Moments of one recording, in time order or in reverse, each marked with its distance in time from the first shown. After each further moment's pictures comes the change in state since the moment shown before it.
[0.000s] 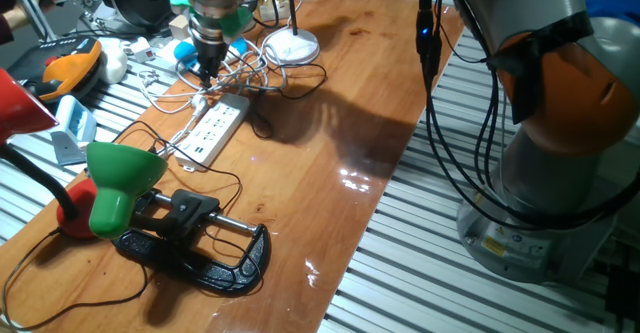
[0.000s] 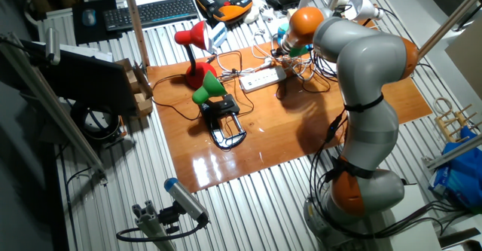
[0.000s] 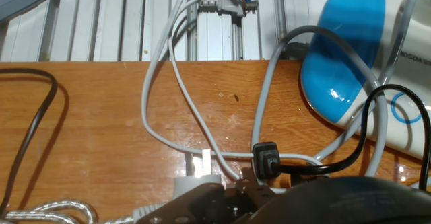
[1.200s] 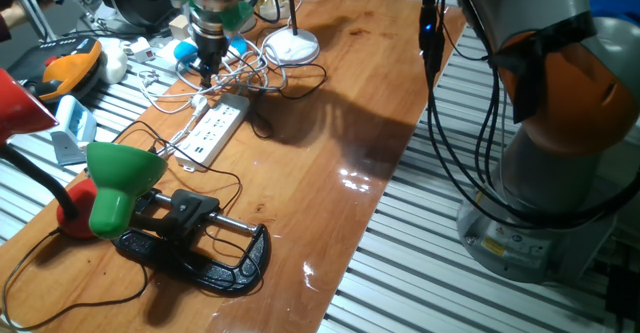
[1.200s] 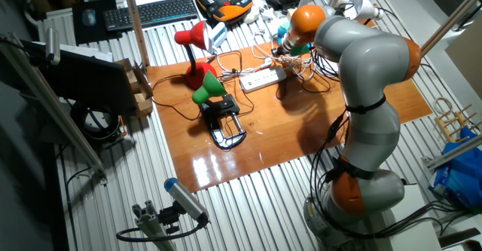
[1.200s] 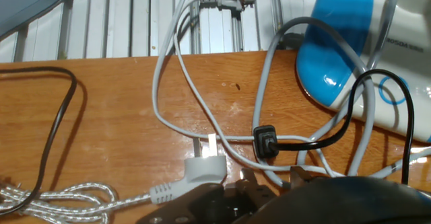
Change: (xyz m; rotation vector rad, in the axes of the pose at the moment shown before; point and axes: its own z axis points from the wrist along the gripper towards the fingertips) arm 0.003 0.002 -0.016 -0.004 0.012 0.010
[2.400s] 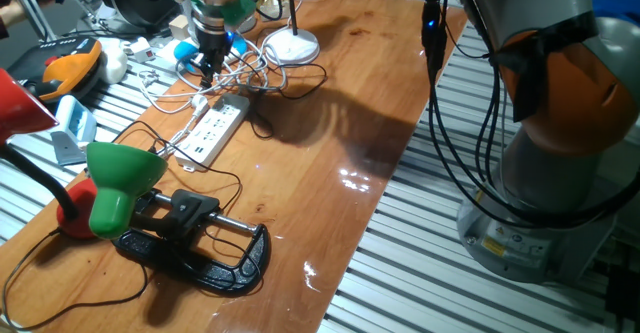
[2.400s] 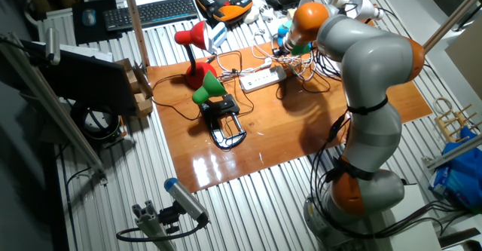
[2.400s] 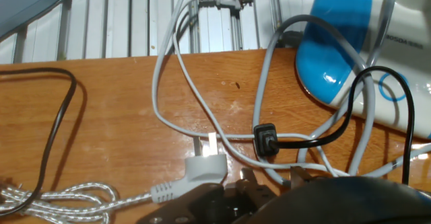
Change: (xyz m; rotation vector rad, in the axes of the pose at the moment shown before) arm 0.006 0.002 -0.014 -0.021 0.024 0.029
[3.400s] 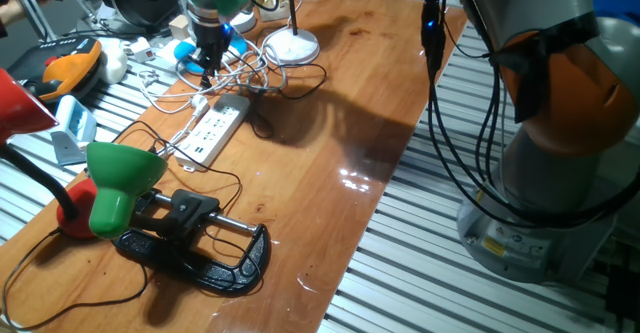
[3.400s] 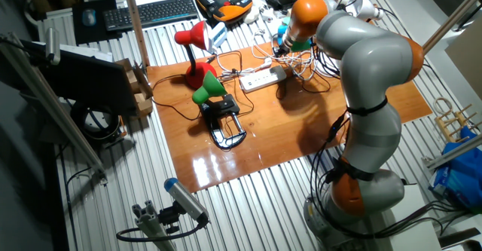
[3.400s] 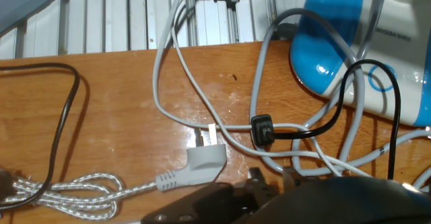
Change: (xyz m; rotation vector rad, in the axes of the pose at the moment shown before) arm 0.002 0.002 -0.018 0.019 0.039 0.027
